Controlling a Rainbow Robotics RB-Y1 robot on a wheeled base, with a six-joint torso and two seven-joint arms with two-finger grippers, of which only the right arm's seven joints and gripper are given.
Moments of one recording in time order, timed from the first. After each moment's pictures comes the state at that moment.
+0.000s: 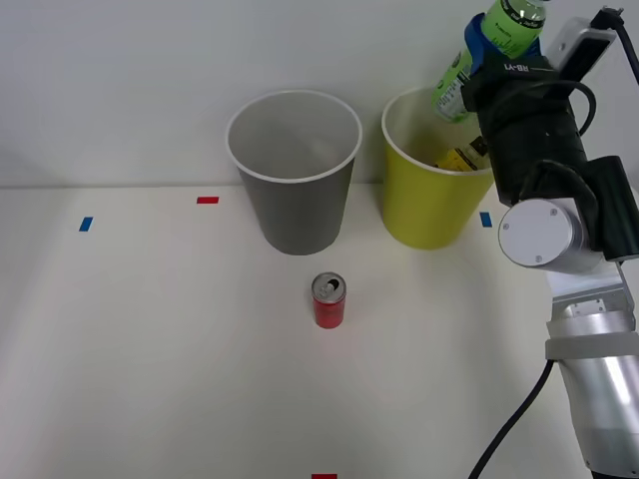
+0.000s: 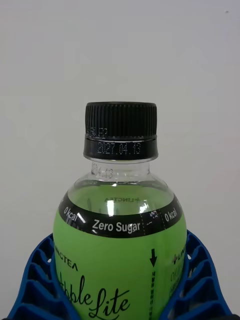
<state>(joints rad) -0.40 -0.18 -0.02 -1.68 -0.85 -0.06 2.04</state>
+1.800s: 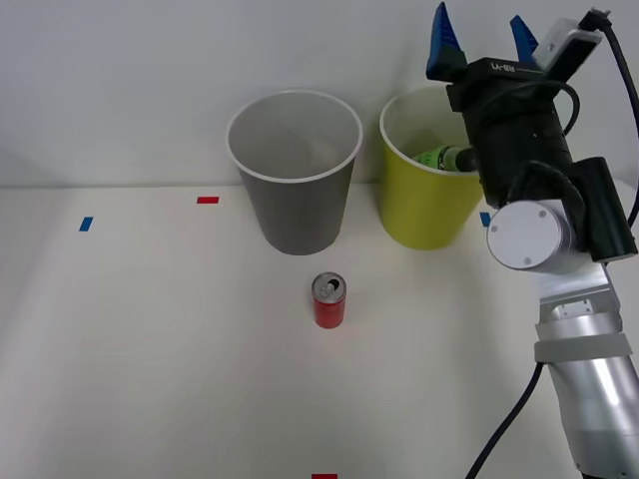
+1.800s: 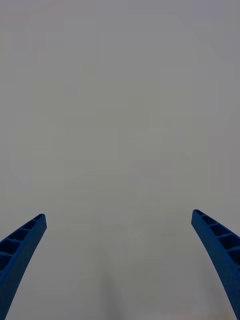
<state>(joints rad) -0.40 -0.16 0.01 -1.70 -0.87 -0.06 2.01</state>
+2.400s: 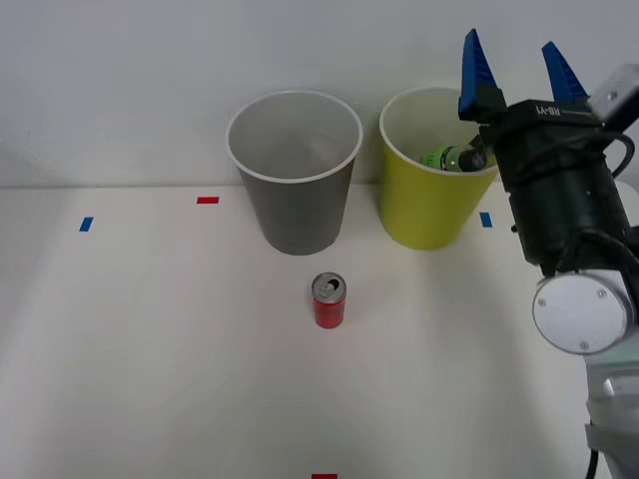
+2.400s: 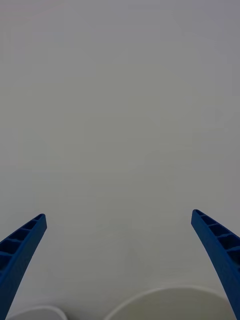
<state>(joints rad) -0.06 -0.24 0.07 -2.04 -0.93 -0.06 1.96</state>
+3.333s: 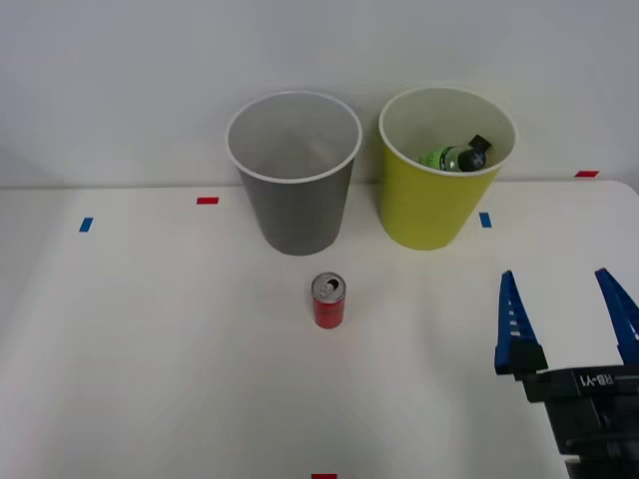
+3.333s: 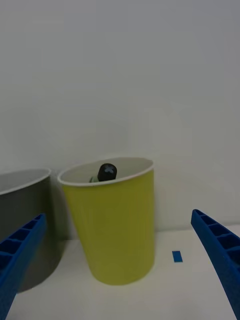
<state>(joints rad) 0.75 -0.49 0.34 -2.24 -0.66 -0.56 1.94</state>
